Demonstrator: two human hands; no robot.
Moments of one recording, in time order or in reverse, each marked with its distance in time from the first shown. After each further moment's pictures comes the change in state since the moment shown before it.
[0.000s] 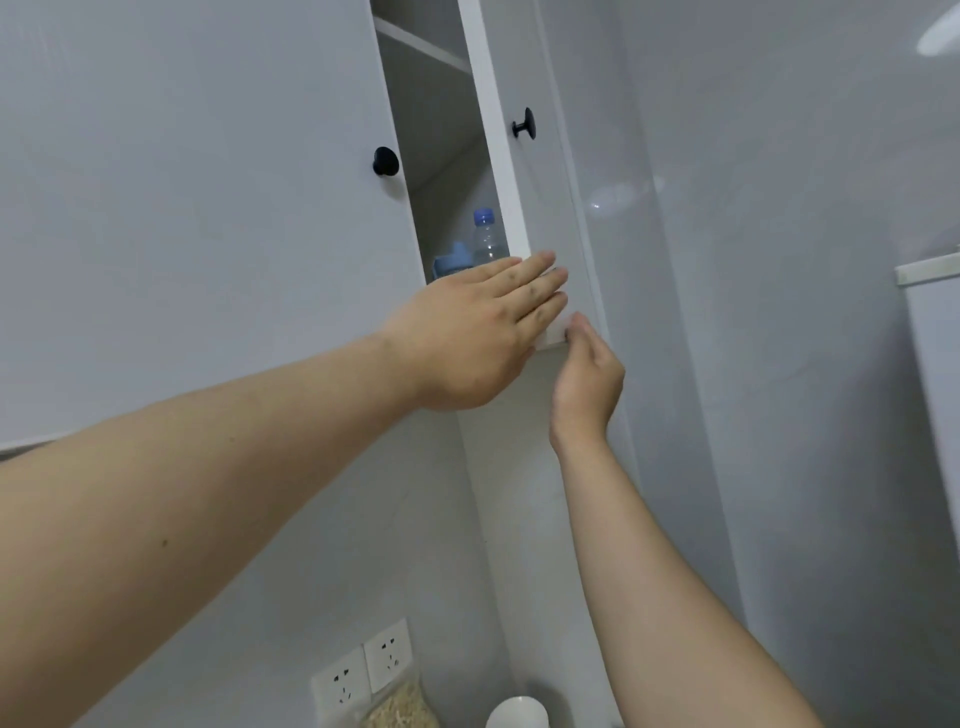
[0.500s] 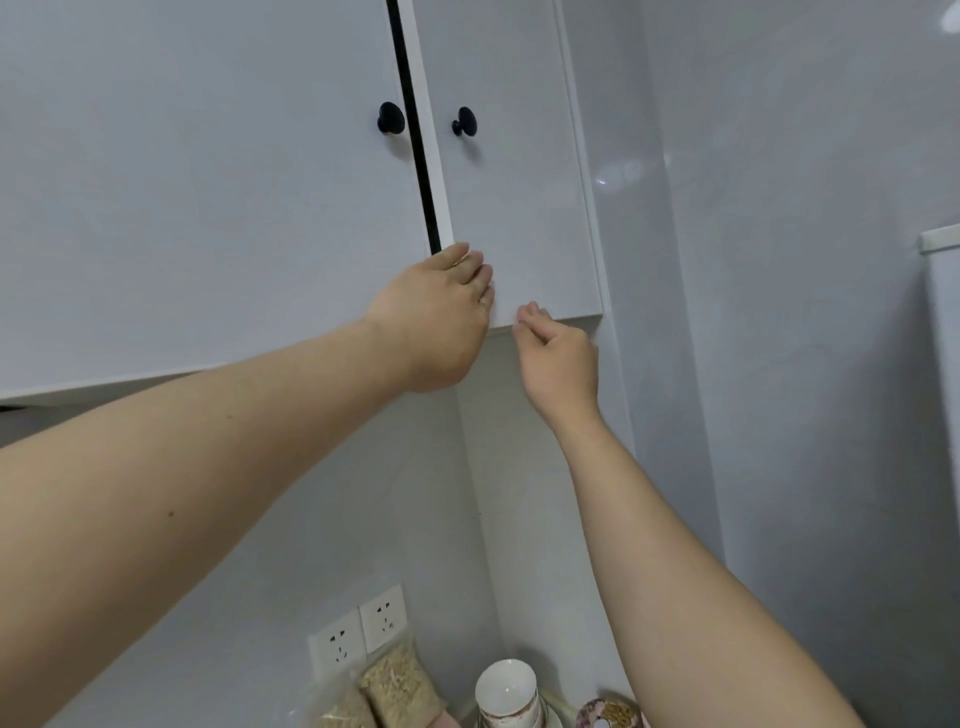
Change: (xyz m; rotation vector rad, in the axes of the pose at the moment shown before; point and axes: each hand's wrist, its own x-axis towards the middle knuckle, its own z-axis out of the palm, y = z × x) left_hand -0.019 0.002 0.020 0.285 -0.373 -0.110; right_hand -0.016 0.001 -0.002 -0.519 -0.378 -0.174
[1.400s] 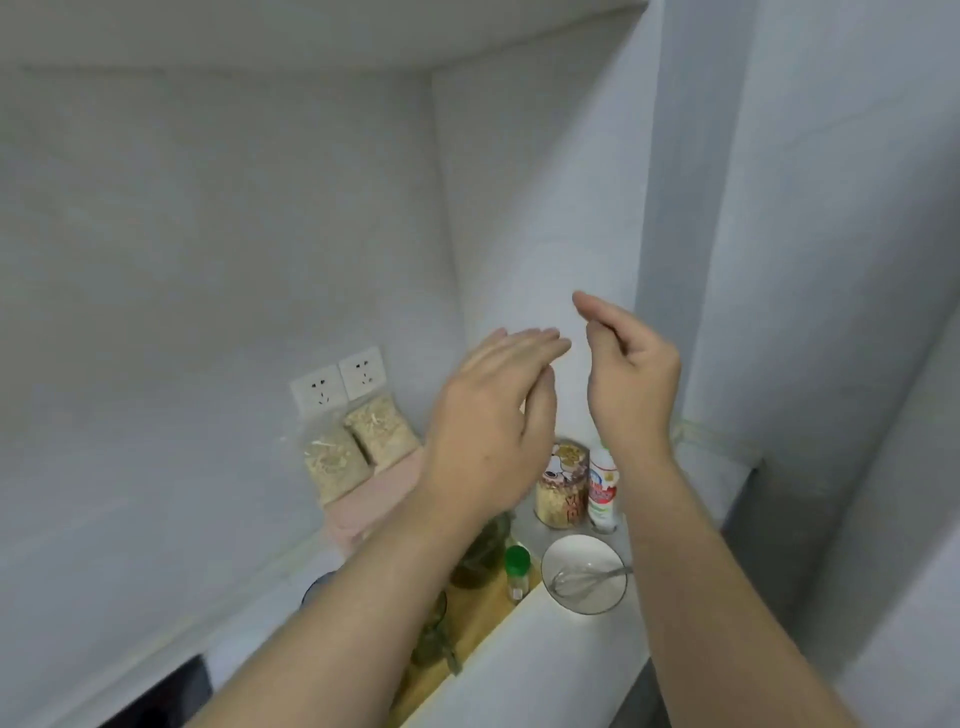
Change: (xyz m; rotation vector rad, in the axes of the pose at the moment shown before) left_hand -0.151 0.264 -0.041 -1.632 0.264 -0.639; right_hand -0.193 0.124 -0.066 0.012 0.102 0.277
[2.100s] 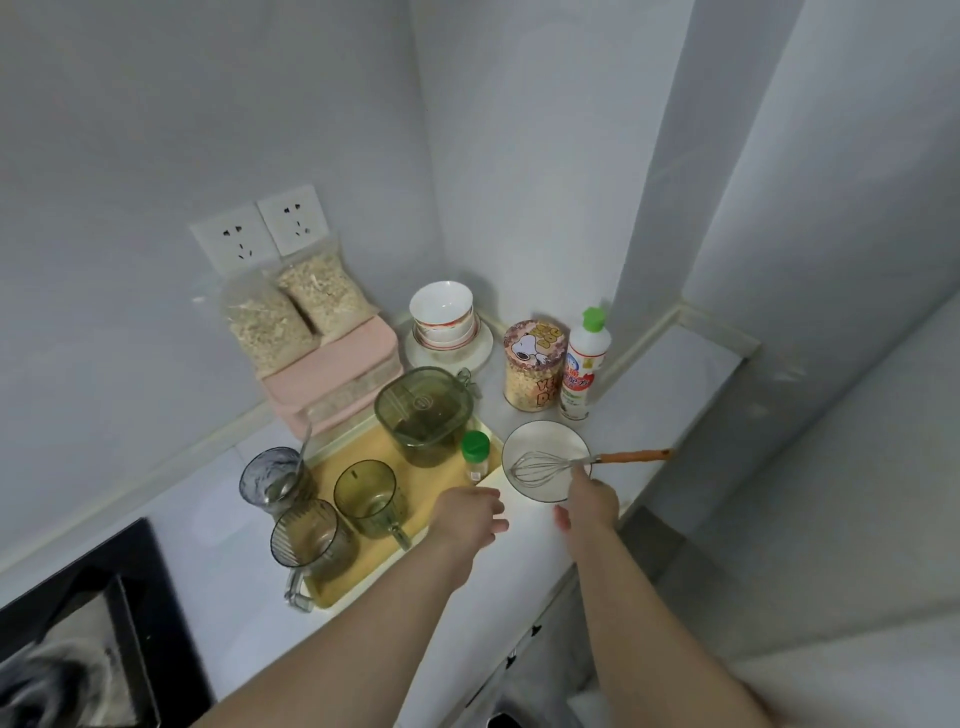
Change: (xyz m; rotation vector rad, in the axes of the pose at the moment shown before) left_hand -0.193 -0.075 0.151 -0.525 -0.463 -1.748; right_hand -0.136 0.280 -0.083 -0.285 0.203 1.327
